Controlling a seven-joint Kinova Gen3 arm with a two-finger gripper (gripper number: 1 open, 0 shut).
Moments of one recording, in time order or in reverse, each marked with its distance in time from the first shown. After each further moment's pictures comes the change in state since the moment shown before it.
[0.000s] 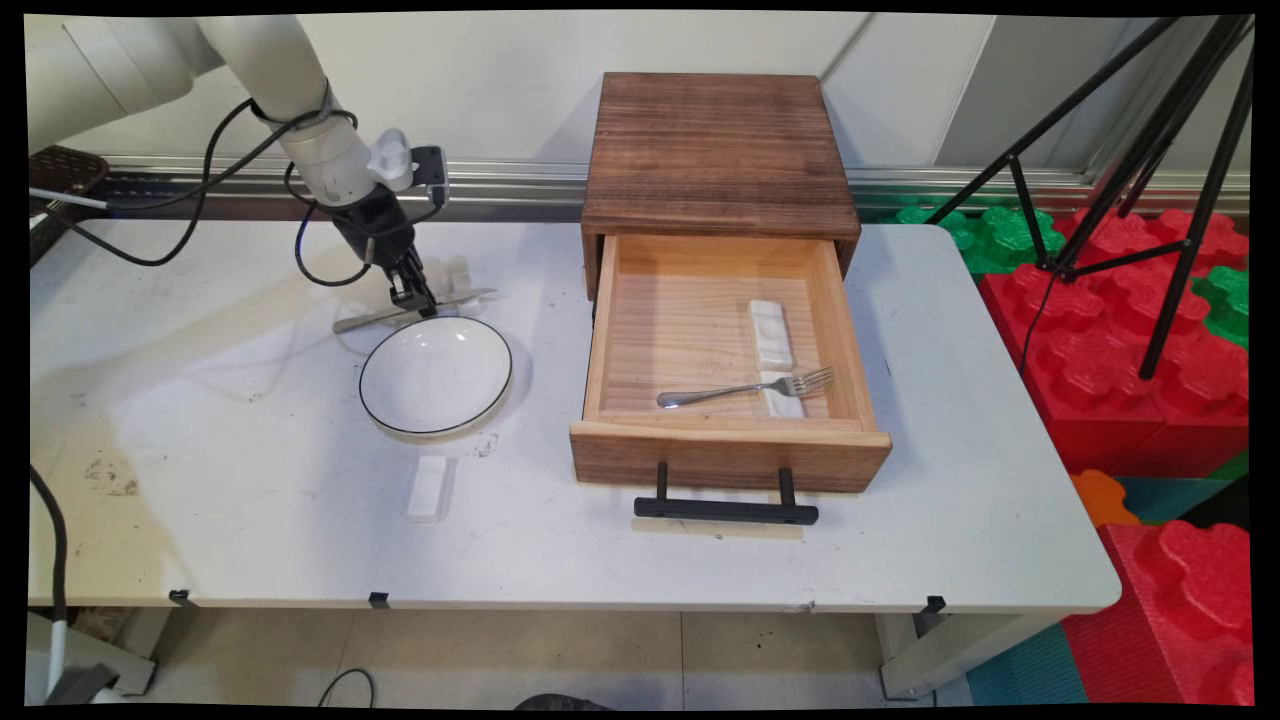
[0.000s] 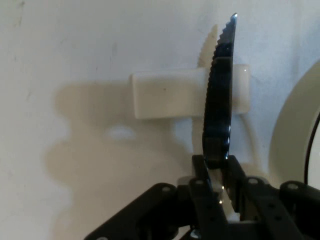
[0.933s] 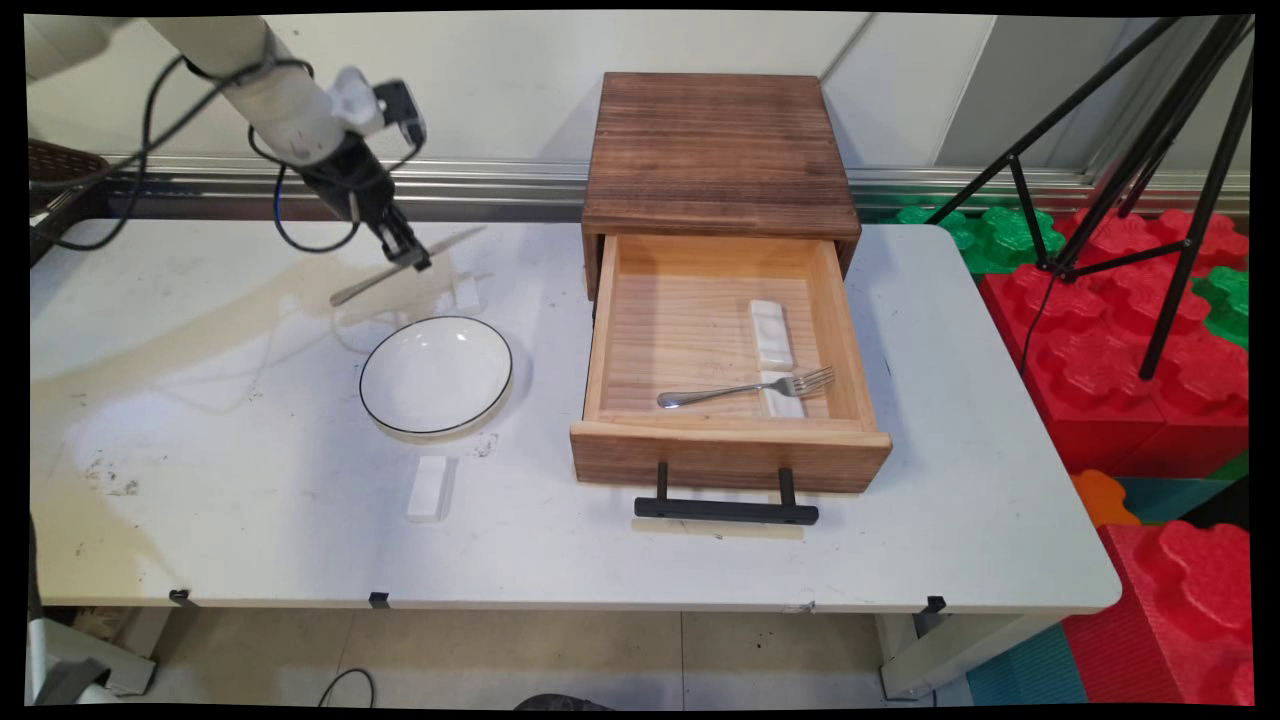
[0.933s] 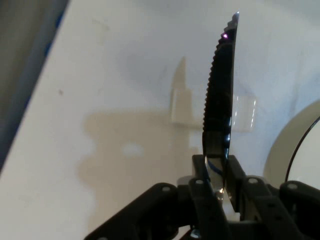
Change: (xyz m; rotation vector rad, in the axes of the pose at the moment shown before) arm -0.006 0.022 -0.069 0.118 0.117 -0.160
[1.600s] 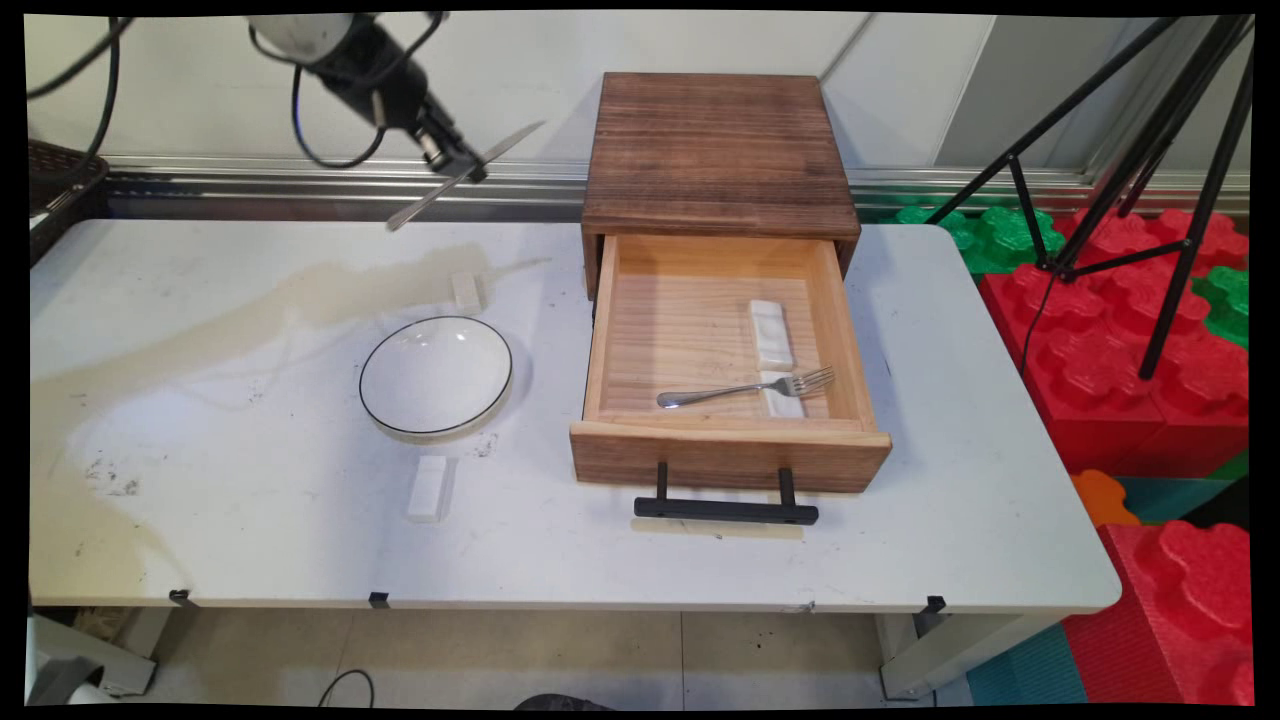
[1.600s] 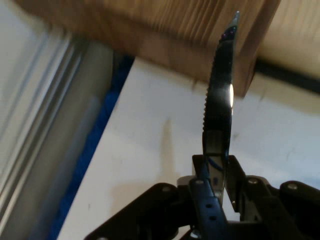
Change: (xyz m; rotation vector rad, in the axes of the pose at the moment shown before) arm 0.063 0.038 -0.102 0.041 0.225 0.067
